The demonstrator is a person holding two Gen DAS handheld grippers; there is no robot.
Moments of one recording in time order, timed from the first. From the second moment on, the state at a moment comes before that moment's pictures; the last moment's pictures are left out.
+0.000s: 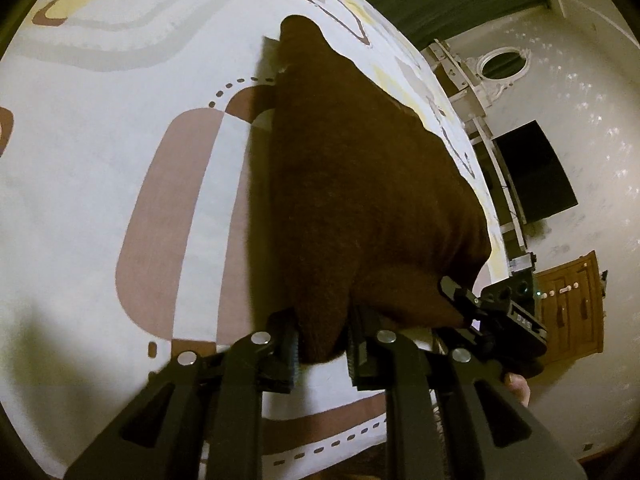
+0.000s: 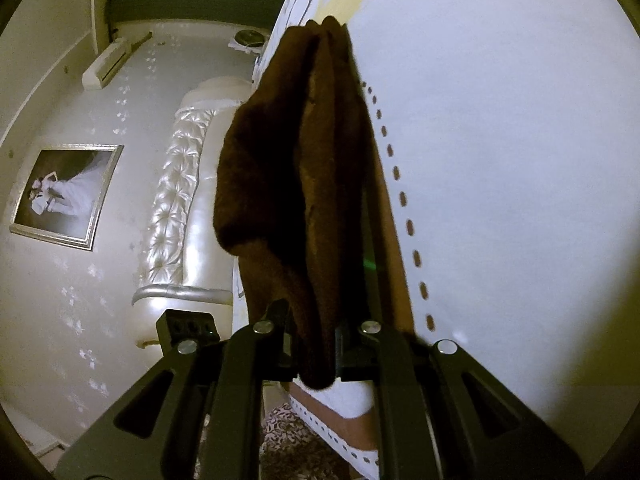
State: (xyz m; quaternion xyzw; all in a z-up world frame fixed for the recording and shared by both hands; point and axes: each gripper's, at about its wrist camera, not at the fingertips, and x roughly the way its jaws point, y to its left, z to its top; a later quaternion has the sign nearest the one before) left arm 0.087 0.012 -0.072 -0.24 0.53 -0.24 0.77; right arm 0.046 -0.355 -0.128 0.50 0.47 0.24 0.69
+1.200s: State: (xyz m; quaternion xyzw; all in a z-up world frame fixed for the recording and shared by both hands) left arm 0.055 -0.013 -0.053 -0.12 0.52 -0.20 0.83; right arm 0.009 -0.377 -0.119 0.50 0.48 0.19 0.69
